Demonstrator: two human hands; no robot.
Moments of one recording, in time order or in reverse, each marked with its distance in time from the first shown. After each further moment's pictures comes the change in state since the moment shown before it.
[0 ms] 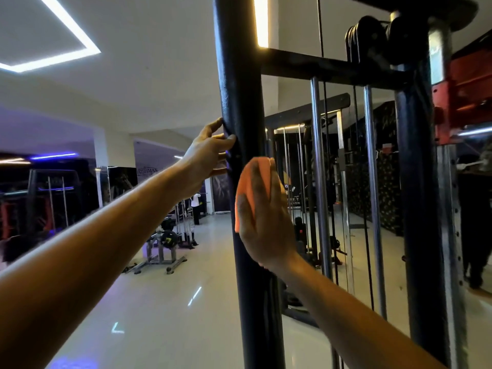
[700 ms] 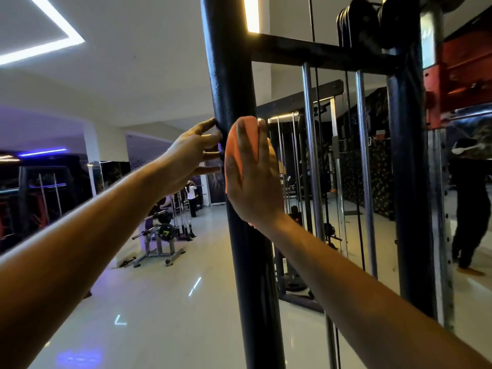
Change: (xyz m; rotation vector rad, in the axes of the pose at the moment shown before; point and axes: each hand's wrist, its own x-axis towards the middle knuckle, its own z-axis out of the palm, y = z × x) left_hand -0.016 -0.001 -0.011 0.021 -0.070 -0.065; right_hand 0.049 -0.015 0.001 -0.075 0.068 -0.013
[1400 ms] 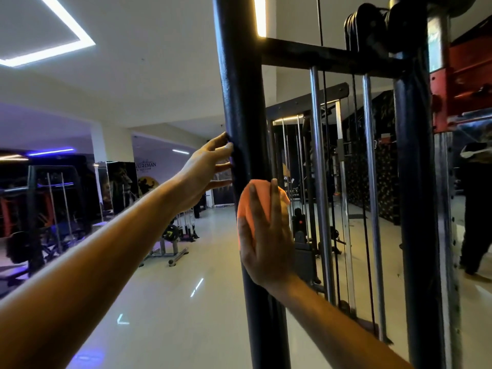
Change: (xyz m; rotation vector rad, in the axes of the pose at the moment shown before) left_hand -0.011 -0.029 0.006 -0.016 -0.035 0.011; right_hand -0.113 0.010 0.002 -0.027 -0.069 0.039
